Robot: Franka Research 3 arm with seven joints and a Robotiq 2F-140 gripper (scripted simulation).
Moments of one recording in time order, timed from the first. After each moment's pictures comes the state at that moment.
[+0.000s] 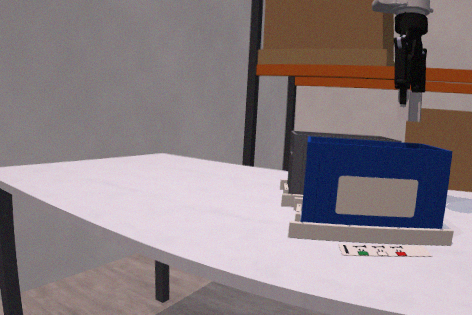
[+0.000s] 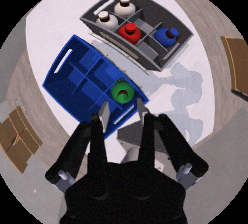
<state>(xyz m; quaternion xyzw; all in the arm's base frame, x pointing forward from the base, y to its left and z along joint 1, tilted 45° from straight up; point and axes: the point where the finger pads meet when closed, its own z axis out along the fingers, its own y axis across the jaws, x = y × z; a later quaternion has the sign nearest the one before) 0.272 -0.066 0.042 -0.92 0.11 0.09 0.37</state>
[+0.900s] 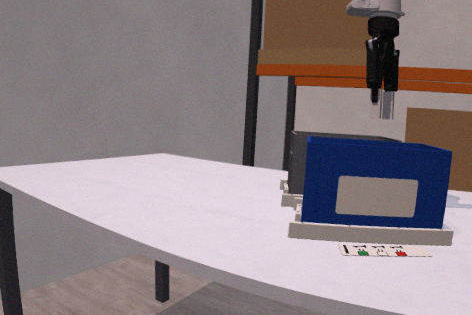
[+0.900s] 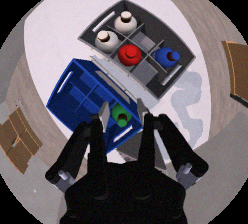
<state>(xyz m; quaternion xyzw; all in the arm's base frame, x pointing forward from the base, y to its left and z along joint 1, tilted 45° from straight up) 0.342 -0.084 0.019 -0.92 0.11 0.09 0.37</state>
